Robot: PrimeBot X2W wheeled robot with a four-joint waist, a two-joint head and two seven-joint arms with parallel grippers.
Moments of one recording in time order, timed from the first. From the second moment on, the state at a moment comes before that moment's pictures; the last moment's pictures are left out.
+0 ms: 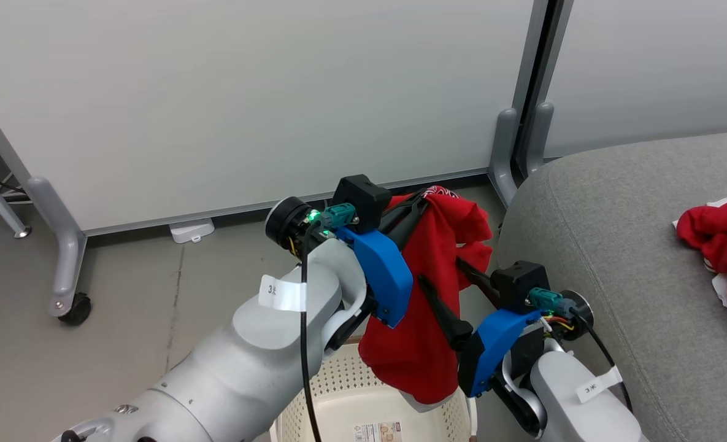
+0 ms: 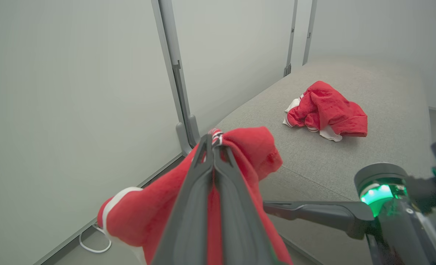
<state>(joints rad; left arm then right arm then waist) -0.91 0.05 -1.19 0.82 -0.93 -0.10 -0.19 -0.43 -0.05 0.39 0.59 0.25 0.13 -0.08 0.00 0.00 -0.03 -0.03</state>
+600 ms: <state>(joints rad) -0.92 0.05 -1.23 0.81 -0.98 -0.11 -0.19 -0.56 -0.05 0.56 0.81 0.40 0.13 -0.12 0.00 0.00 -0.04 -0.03</state>
